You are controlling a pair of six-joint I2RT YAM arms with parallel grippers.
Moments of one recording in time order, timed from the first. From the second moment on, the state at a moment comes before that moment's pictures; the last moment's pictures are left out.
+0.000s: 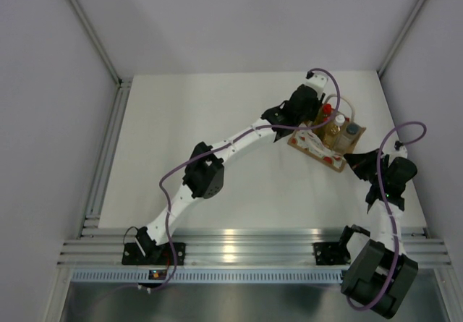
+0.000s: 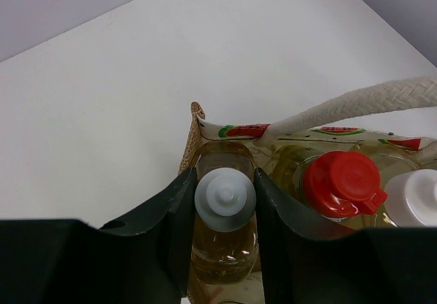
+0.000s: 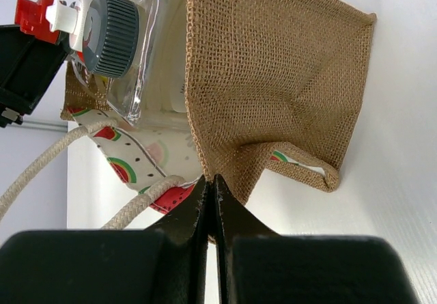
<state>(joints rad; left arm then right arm) -0.92 2.50 2.41 -0.23 -0.28 -0.16 -0.52 0.87 0.31 0.14 -0.63 0.66</state>
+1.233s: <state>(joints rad) -0.93 2.27 2.38 -0.32 -0.35 -0.16 -0.52 0.88 0.31 0.14 -0.63 0.66</state>
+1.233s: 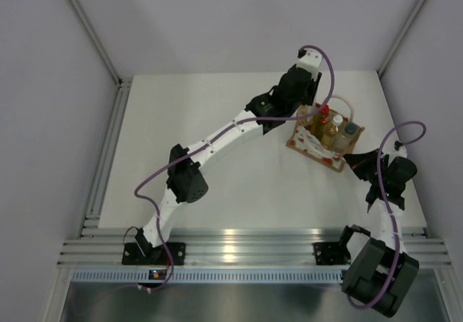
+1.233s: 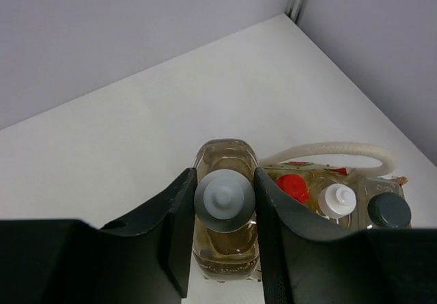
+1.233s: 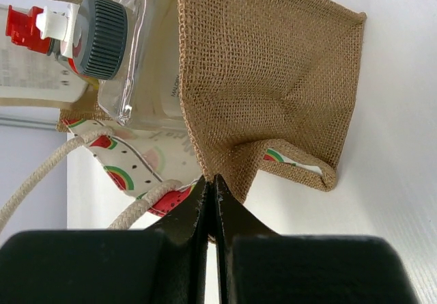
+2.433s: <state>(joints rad) -0.47 1.60 1.16 -0.02 -0.51 -0.28 -0.52 0.86 0.32 0.10 -0.64 0.65</state>
